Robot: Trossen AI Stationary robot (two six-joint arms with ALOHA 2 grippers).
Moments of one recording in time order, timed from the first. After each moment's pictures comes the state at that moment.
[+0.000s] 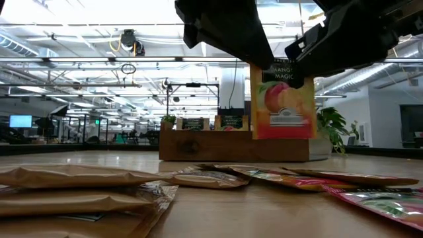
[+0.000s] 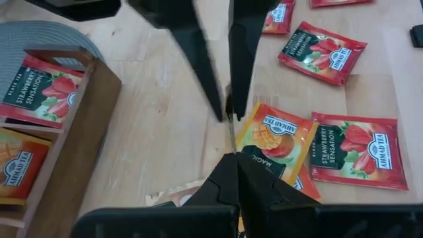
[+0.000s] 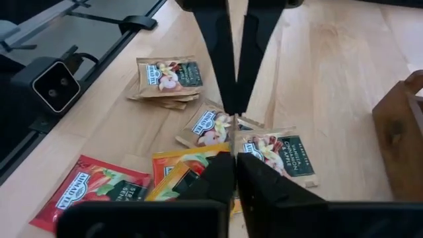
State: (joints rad) left arm -0.46 2.07 1.62 -0.47 -0.45 -0.40; right arm 0.49 1.53 0.66 0.34 0.21 0.12
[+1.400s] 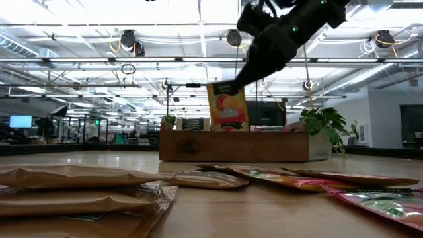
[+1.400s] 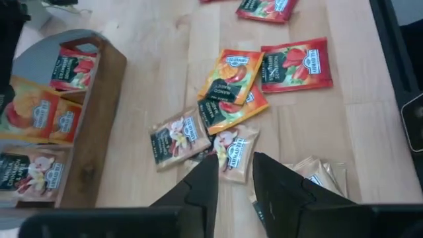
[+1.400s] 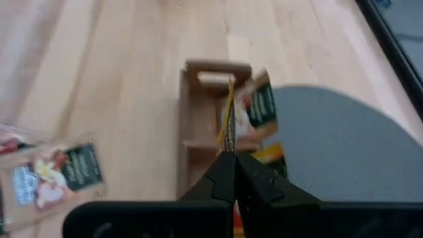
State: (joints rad) left arm -0.74 1.98 1.62 -0.76 -0.66 -0.53; right arm 0.07 1.53 0.94 -0.11 0.21 -0.04
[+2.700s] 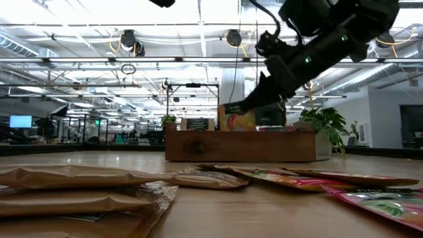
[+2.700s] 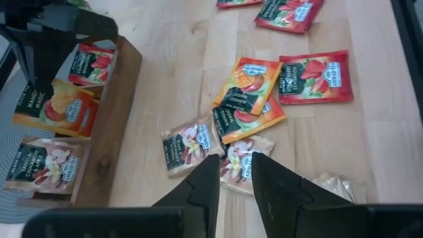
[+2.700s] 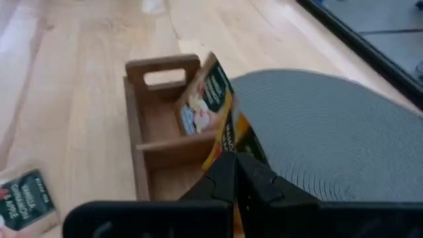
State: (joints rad) left arm -0.71 1.98 1.62 -0.75 -0.68 -0.54; right arm 0.07 1.53 0.64 0.34 0.37 0.12
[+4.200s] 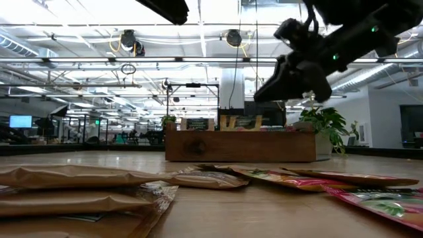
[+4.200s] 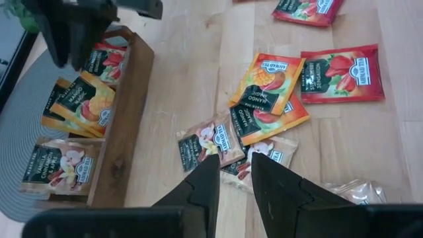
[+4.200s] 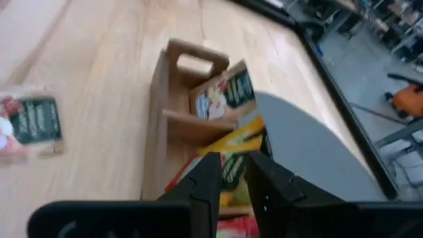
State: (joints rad) left arm -0.66 1.98 1.62 -0.77 -0.67 -0.51; right arm 0.19 1.44 0.56 0.37 0.47 -0.22
